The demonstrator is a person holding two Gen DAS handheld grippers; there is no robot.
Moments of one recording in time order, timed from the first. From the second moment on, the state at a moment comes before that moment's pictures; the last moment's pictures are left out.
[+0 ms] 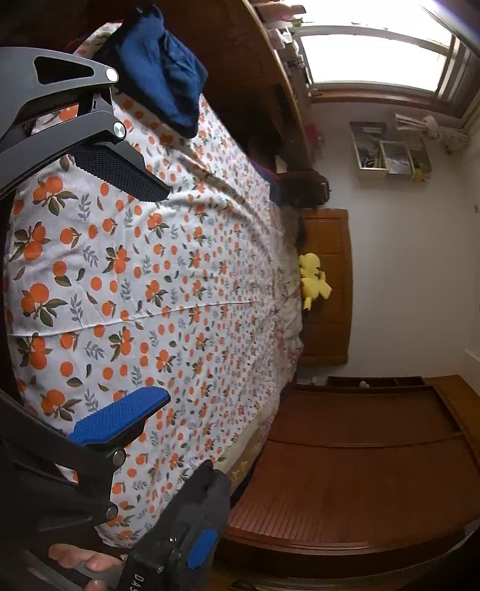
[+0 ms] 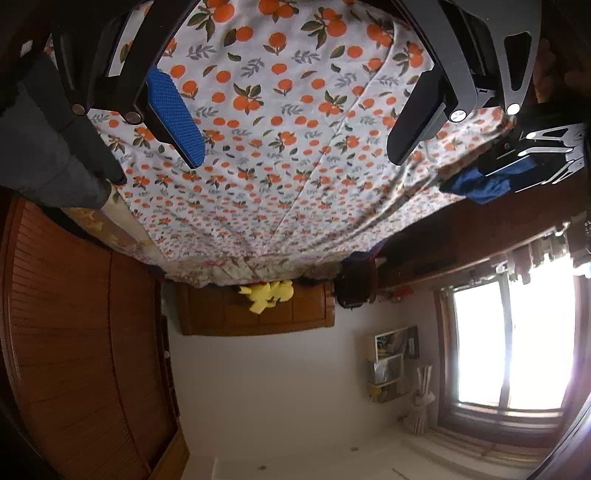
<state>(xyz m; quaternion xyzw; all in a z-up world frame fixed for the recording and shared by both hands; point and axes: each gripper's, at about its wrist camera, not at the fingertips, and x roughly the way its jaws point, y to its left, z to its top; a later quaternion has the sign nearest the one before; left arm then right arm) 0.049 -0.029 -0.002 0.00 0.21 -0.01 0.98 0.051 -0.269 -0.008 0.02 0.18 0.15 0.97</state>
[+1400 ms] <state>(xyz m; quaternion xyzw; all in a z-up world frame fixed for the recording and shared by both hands) 0.024 -0.025 0.024 0.00 0.19 0.00 0.98 0.039 -0.268 0.001 0.02 0.16 0.15 0.98</state>
